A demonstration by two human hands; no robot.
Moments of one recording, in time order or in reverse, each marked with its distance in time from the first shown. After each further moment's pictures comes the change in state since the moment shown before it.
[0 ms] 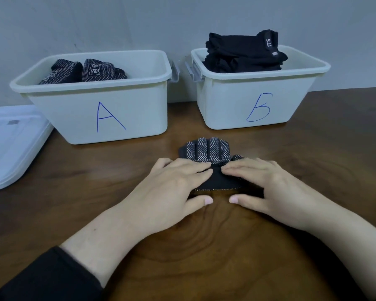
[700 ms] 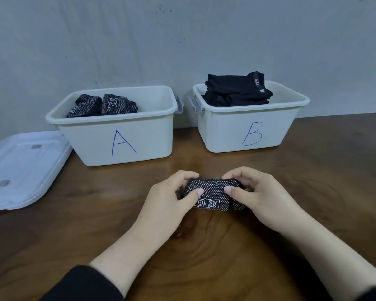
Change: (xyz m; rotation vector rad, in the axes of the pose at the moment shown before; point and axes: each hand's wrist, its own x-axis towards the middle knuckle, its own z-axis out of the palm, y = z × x) left_hand -0.012 0.014 -0.004 -0.687 0.409 -0.340; right_hand 0.013 -0.040 -0.008 0.673 0.209 0.335
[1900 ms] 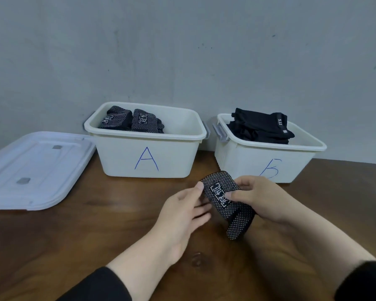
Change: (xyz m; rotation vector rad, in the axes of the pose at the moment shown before) left_hand 0.023 0.003 -0.011 -1.089 0.024 -0.565; right_hand 0.068 -0.049 0.007 -0.084 -0.123 0.175
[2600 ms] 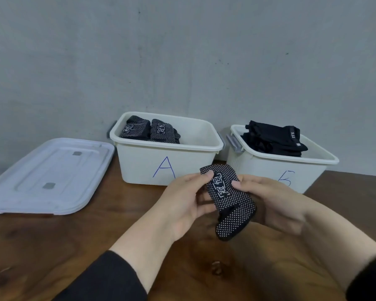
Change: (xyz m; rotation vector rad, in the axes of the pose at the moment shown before) left_hand -0.001 0.065 -0.018 0.008 -0.217 0.038; right_hand -0.006 -0.047 0.020 0.519 -0.256 0.099
